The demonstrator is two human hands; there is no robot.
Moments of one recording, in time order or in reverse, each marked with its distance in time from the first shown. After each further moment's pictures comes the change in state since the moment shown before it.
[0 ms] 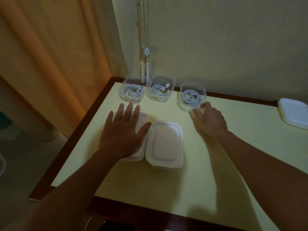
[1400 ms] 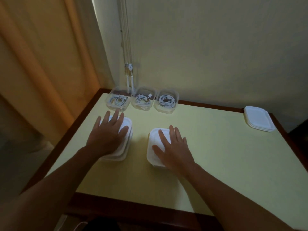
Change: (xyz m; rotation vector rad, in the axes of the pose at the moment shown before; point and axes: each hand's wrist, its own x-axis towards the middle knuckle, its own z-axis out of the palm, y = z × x) left_hand -0.005 0.008 -0.019 0.183 -0.058 0.087; right_hand -0.123 -0.026 0.002 -0.263 -0.242 -0.309
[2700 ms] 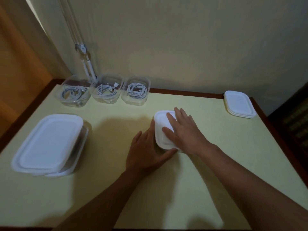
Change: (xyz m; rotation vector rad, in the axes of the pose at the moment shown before) left_hand 0.046 0.226 0.068 -0.758 0.201 0.120; right_hand 0.023 0.146 -0.041 -0.059 -0.051 0.030
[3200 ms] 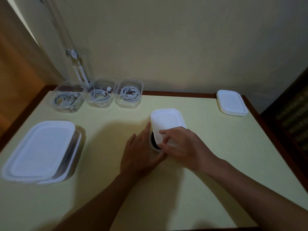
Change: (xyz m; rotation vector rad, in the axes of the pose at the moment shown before) left_hand 0.004 0.002 0.001 0.104 -0.048 0.004; right_hand -0.055 -0.008 -0.019 0.365 0.269 -0.167
